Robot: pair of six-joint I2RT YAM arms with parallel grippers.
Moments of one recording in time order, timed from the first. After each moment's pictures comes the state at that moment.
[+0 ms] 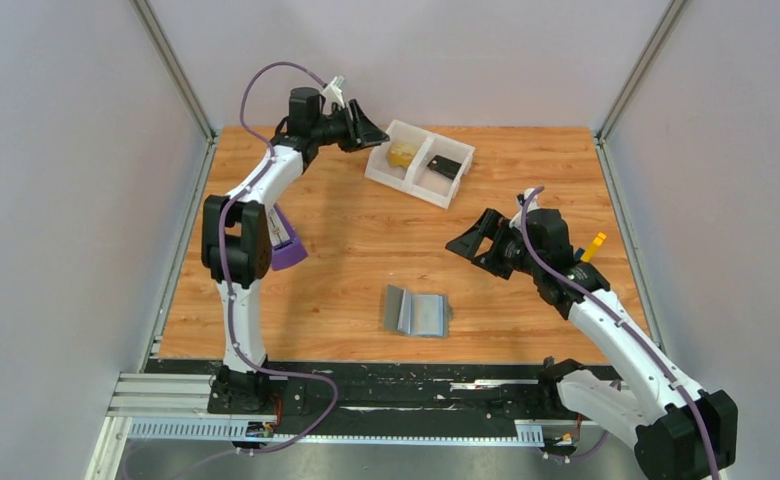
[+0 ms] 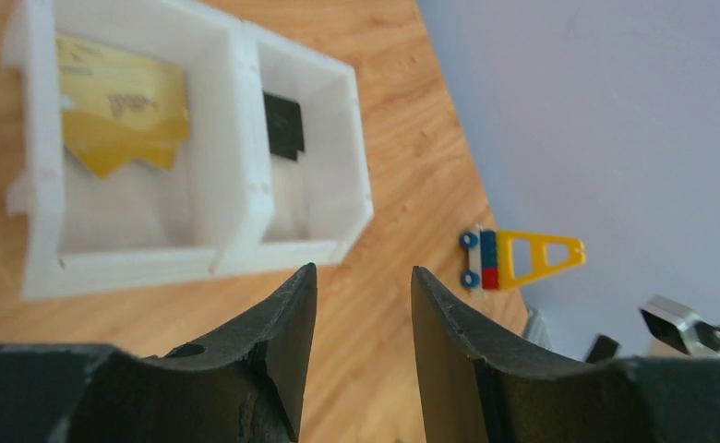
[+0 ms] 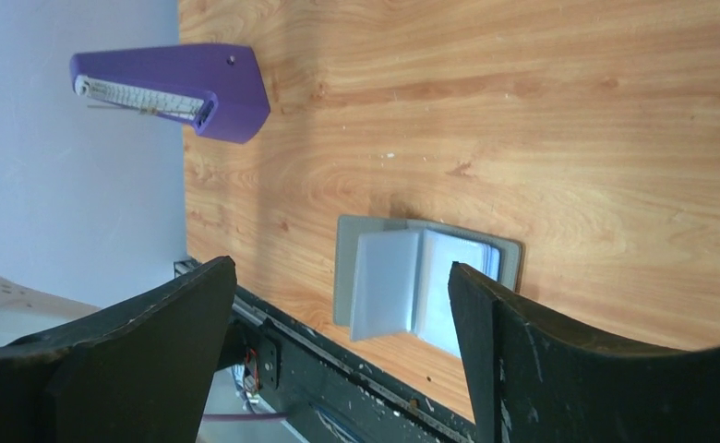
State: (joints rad) left arm -0.23 2.19 1.89 -0.03 0.75 -0.64; right arm 0.38 0.97 0.75 -0.32 -0.28 0.83
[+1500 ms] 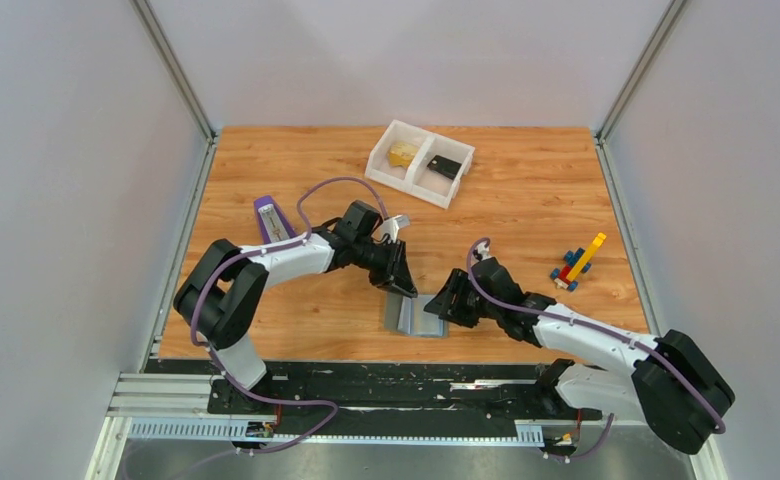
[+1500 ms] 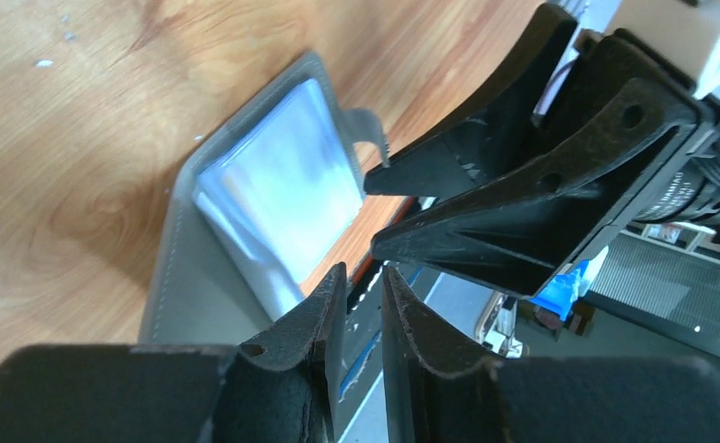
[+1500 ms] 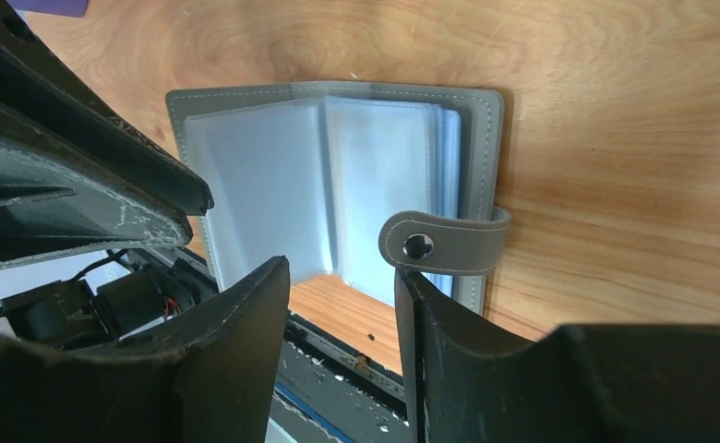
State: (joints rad) left arm -0.66 1.70 0.98 -0.16 0.78 -0.62; right arm 0.73 1.10 0.41 -0.04 -0.14 1.05
